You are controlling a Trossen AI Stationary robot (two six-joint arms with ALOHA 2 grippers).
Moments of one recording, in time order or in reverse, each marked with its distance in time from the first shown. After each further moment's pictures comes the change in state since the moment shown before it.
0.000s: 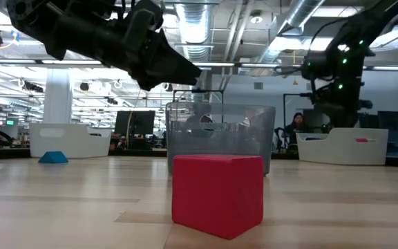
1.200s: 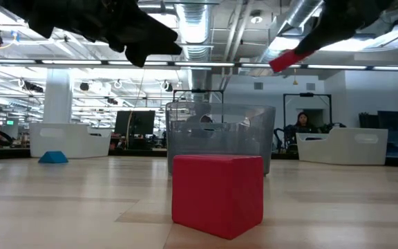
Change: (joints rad) left arm -0.008 -0.251 -0.021 -0.217 0.177 0.074; right arm 1.091 -0.300 0.023 0.344 0.244 -0.129
